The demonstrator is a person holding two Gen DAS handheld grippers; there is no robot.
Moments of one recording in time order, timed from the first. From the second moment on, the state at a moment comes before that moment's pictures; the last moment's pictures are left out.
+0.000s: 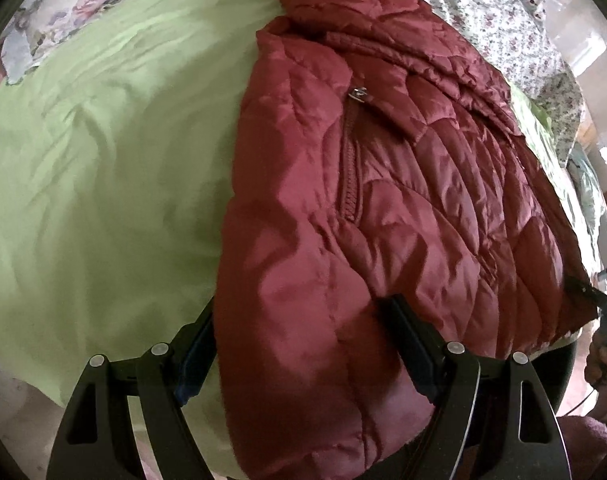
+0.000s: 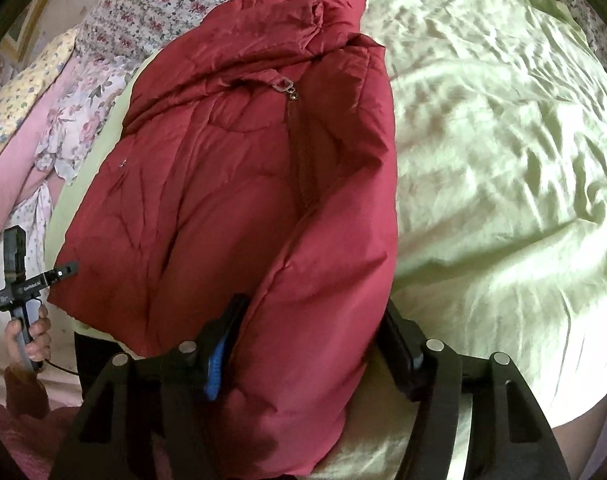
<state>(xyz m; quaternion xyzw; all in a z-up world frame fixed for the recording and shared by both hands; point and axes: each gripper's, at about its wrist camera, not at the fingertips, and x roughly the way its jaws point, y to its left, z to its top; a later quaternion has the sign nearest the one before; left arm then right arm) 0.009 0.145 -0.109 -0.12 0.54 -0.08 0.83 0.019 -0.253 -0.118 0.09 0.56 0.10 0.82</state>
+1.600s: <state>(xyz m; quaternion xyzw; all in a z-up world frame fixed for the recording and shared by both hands) 0.004 0.167 -0.019 -0.13 0.39 -0.13 0.90 0.041 -0.269 -0.037 0.17 0.37 0.18 0.89</state>
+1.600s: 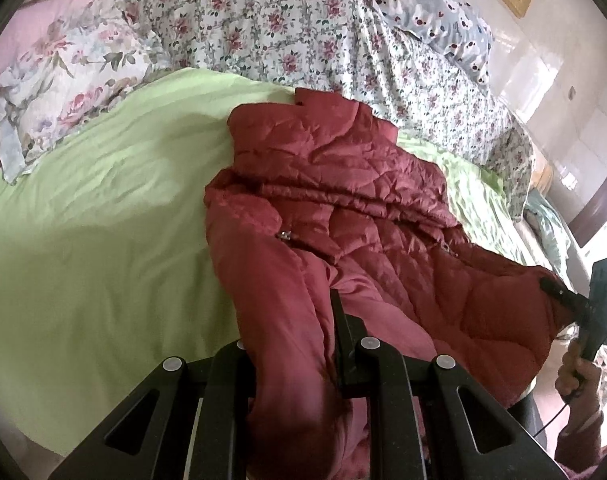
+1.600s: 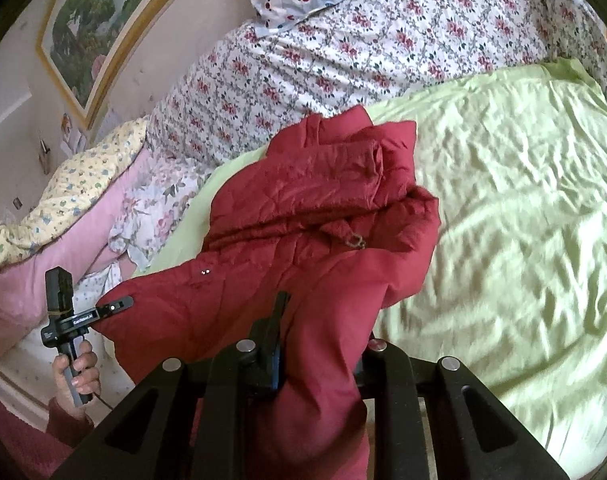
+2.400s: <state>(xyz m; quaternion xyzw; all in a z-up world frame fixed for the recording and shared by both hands) 0.126 0.156 0.011 -0.18 0.33 -0.08 0.92 0.167 -0.269 0.002 0.21 0.29 0.14 0.92</state>
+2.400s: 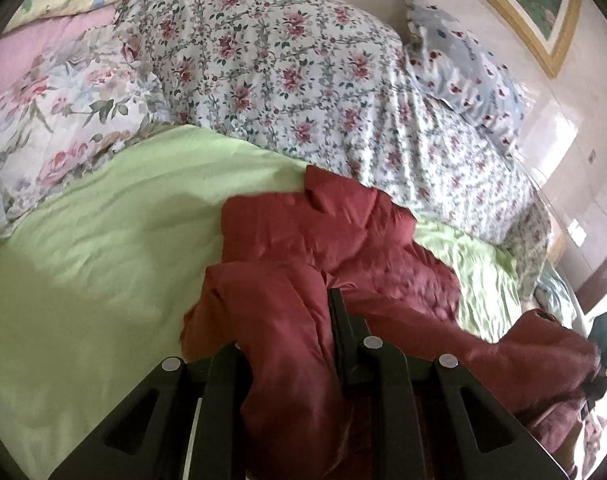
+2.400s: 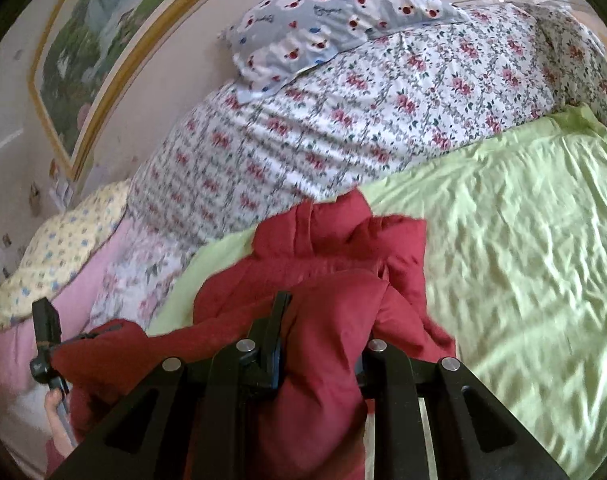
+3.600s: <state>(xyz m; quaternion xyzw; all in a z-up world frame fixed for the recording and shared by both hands) 0.400 0.134 -0.057 -0.18 0.38 -0.01 0.91 0.398 -0.280 -0.098 0.23 0.34 -0.03 0.91</state>
